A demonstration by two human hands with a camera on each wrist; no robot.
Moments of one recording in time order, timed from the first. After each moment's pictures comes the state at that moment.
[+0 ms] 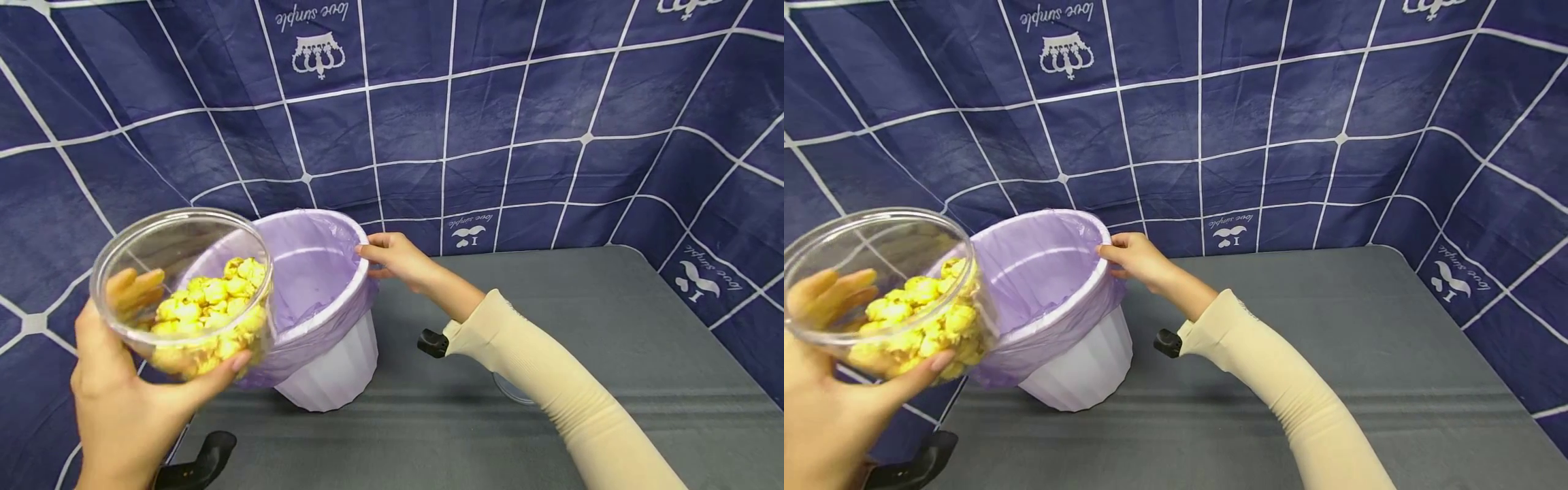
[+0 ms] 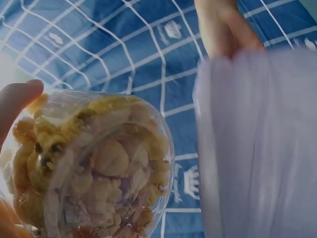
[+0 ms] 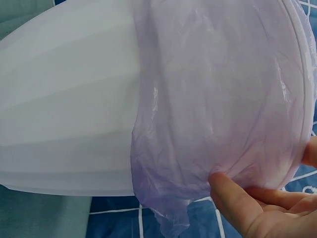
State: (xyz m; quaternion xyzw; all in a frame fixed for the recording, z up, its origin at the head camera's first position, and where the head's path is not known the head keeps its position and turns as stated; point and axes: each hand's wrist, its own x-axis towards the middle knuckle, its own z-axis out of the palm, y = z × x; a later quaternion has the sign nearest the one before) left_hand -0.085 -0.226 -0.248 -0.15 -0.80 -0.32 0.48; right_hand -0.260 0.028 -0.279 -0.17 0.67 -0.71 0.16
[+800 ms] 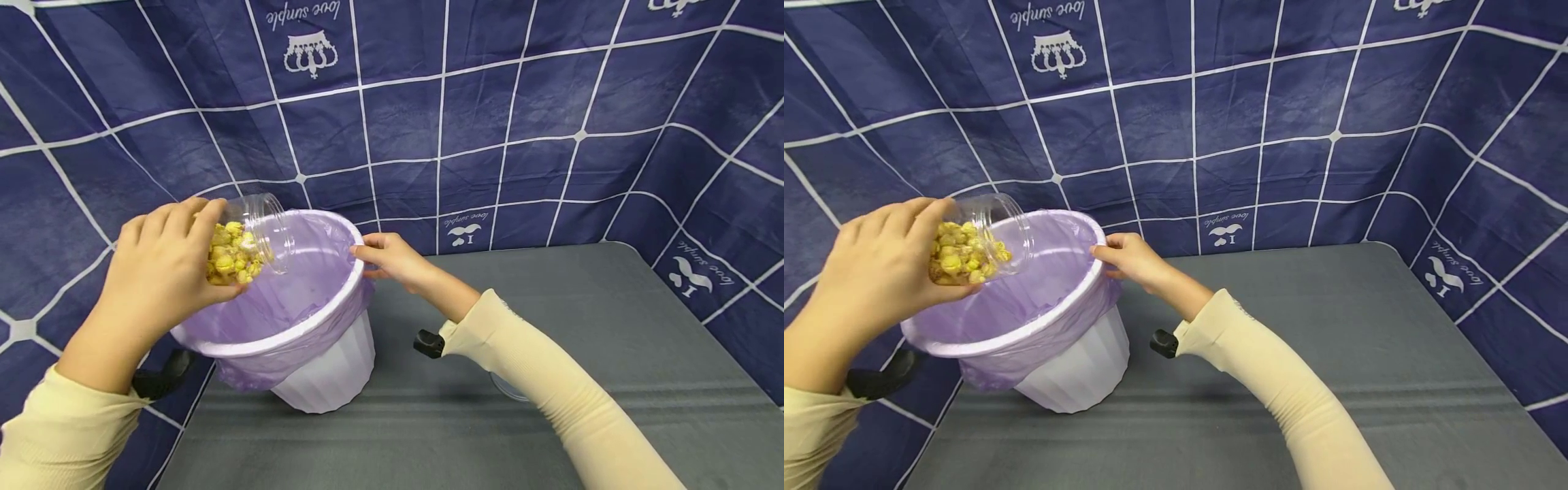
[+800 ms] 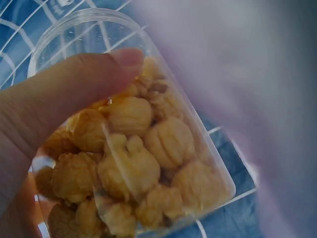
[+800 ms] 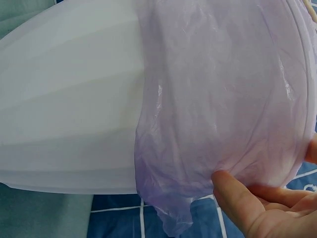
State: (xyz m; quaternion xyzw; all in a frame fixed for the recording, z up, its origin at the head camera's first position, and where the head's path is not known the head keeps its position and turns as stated) left_hand -0.169 -0.229 -0.183 -0.22 -0.93 0.06 0.30; right_hand -0.260 0.028 -0.281 -0.17 0.66 -0.71 0.16
